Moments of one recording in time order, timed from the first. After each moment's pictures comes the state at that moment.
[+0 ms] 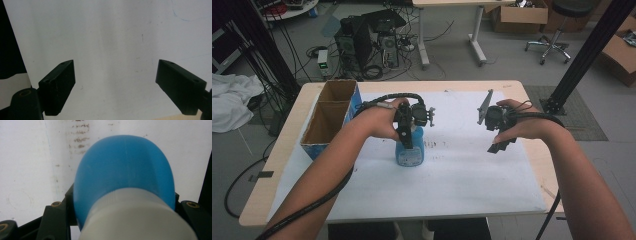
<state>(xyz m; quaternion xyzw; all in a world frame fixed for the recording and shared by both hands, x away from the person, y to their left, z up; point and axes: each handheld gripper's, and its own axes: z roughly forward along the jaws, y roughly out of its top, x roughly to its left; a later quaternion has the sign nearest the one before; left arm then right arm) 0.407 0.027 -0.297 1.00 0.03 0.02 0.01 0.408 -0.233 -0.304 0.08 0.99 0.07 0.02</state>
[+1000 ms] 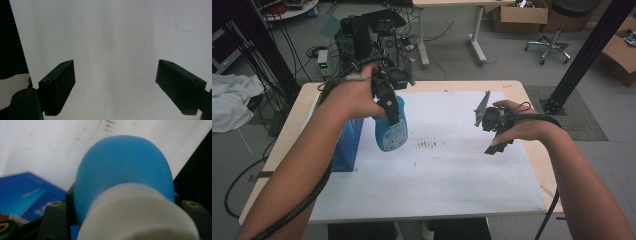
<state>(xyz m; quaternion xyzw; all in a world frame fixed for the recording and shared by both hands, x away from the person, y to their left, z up) 0.406 0.077 -0.189 0.96 0.29 0.02 0.03 0.402 -0.223 -0.301 0.05 1.00 0.08 0.03</state>
